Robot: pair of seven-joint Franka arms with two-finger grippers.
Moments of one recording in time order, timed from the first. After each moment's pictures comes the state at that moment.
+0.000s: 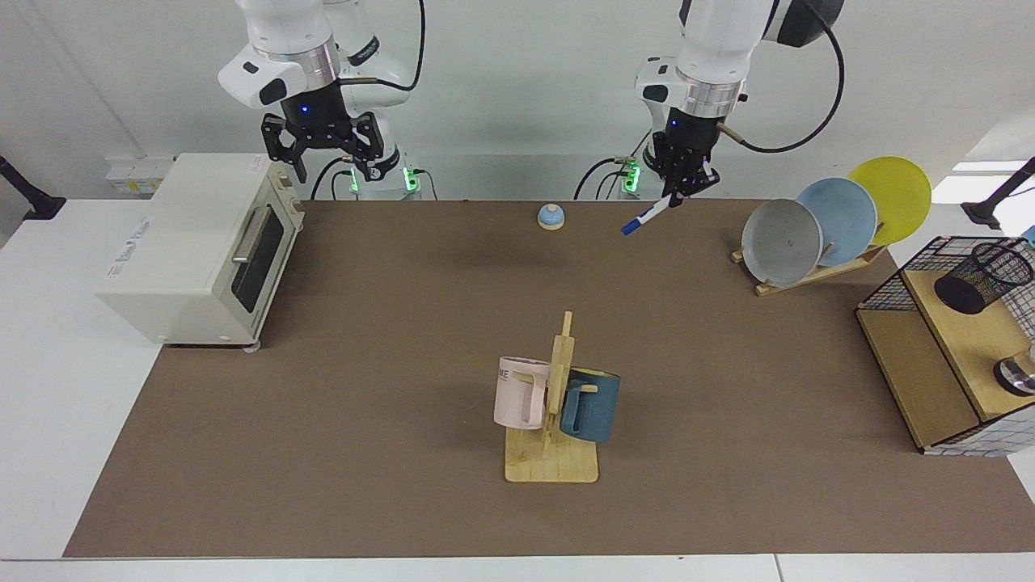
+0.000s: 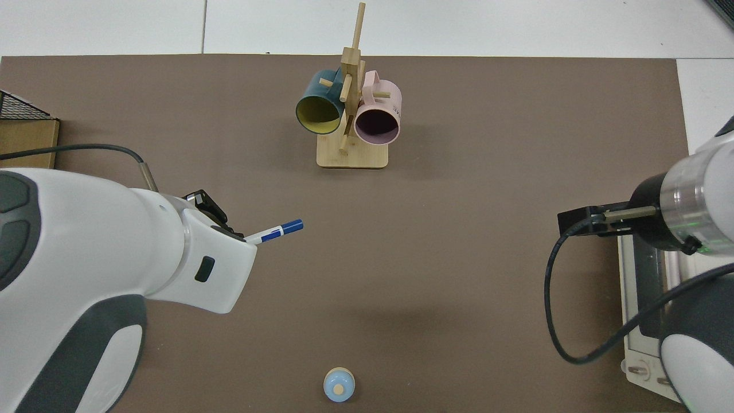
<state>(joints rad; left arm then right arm) -0.32 -0.15 -0.07 -1.75 0.05 1.64 0.82 0.02 -0.08 0.17 -1.57 -0.03 1.47 0.12</state>
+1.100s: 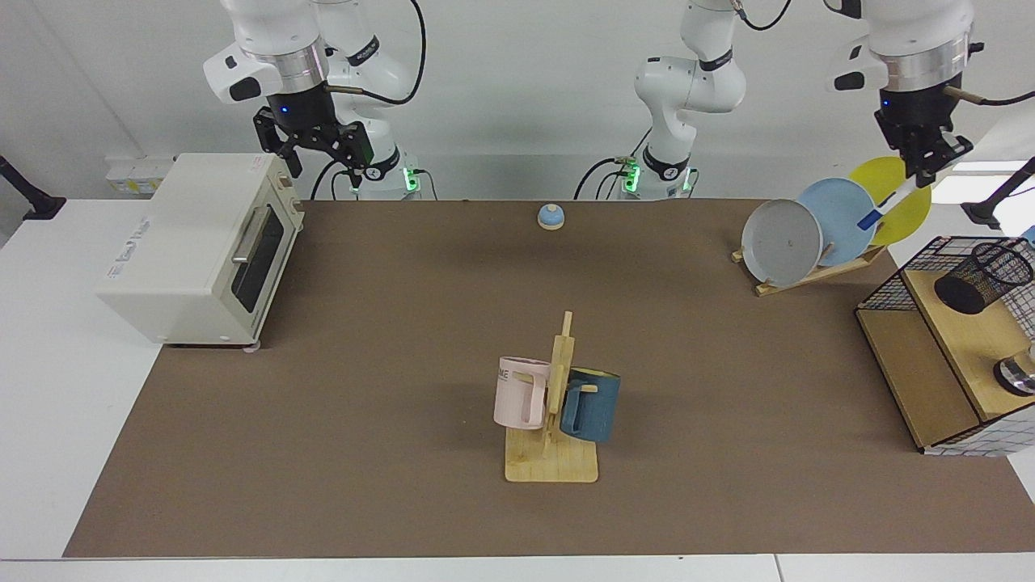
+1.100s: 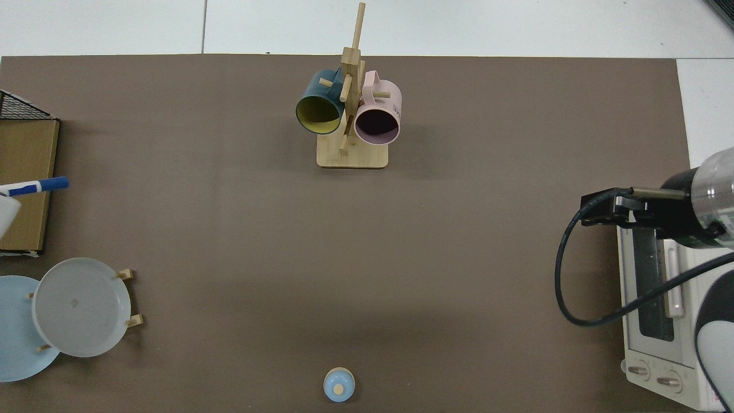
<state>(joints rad) -0.30 -0.02 0.23 -1.46 0.58 1.58 1.42 -0.01 -0.08 0.18 -1.56 -0.03 1.47 0.38</state>
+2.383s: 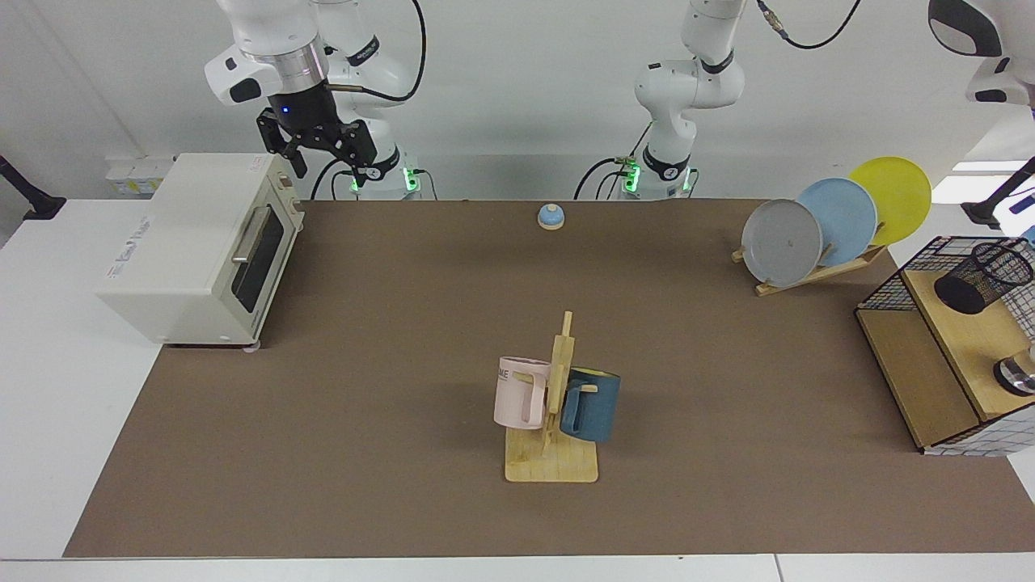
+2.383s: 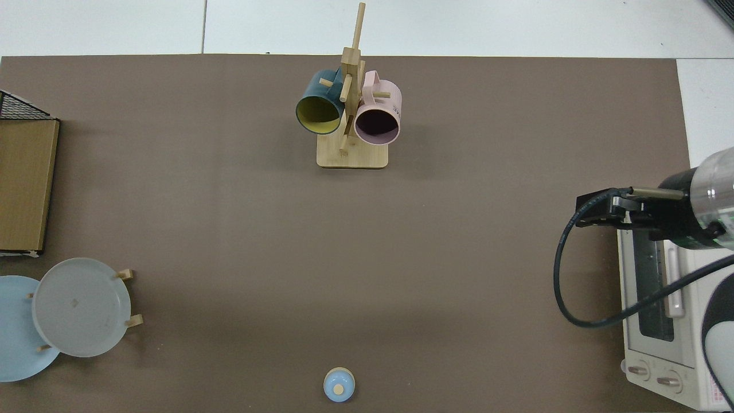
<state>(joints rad) -0.01 0.07 0.26 -1.44 0.76 1.79 1.85 -0.02 -0.08 0.18 -1.56 0.01 1.47 0.38</state>
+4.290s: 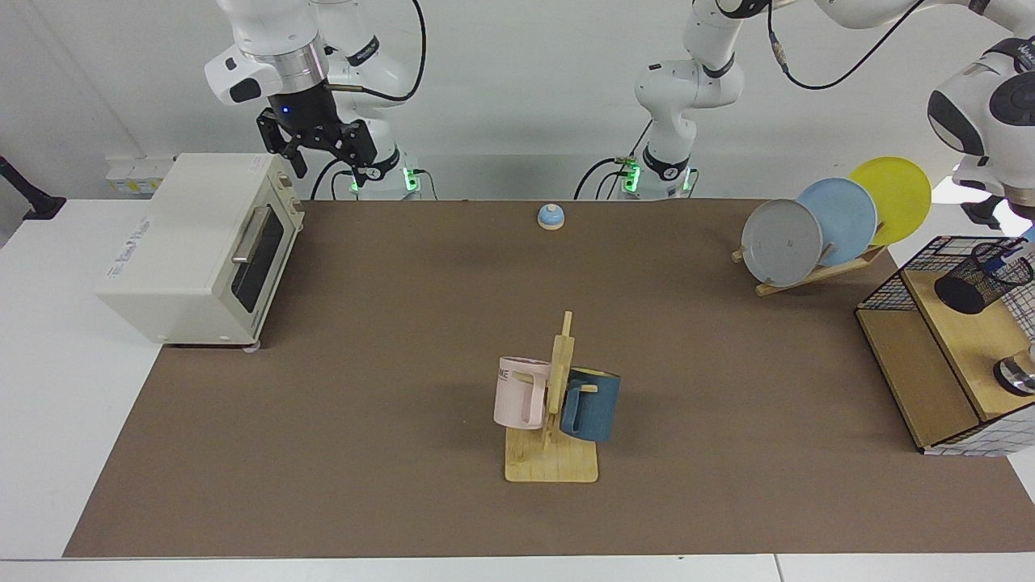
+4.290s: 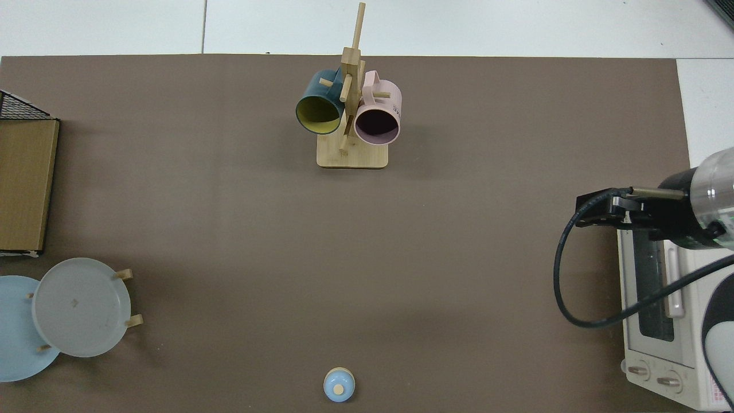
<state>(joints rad) 0.02 0.18 0.38 -1.64 0.73 2.06 1.80 -0.02 -0.08 0.18 -1.56 0.01 1.47 0.38</state>
